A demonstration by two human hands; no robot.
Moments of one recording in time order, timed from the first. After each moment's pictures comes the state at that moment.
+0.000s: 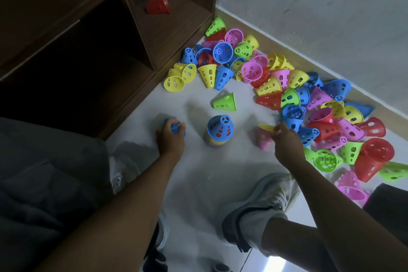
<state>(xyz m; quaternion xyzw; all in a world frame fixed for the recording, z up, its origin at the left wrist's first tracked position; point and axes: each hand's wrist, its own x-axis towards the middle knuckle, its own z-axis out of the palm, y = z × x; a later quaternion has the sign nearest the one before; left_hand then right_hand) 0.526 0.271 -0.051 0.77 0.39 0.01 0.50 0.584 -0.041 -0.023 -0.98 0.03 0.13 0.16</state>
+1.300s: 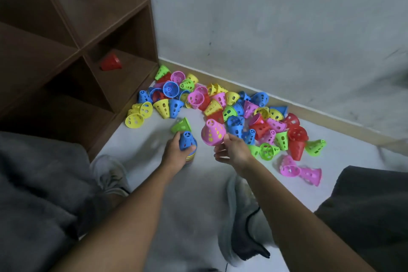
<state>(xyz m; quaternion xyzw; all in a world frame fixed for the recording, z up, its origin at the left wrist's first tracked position) 0.535 0.194 0.010 0.84 0.09 -0.09 0.53 0.509 0.011 0.114 -0.69 0.23 0.19 0.66</state>
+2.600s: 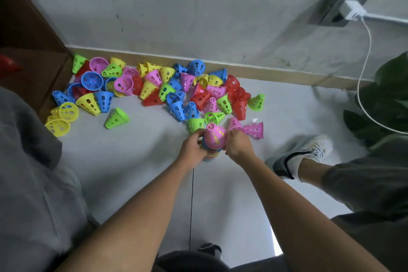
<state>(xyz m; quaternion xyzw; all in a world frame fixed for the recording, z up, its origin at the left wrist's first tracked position) 0.476 -0.025 0.003 0.77 -0.06 -0.28 0.58 0.430 -0.174 0.069 -0.90 0.28 0.13 0.32</state>
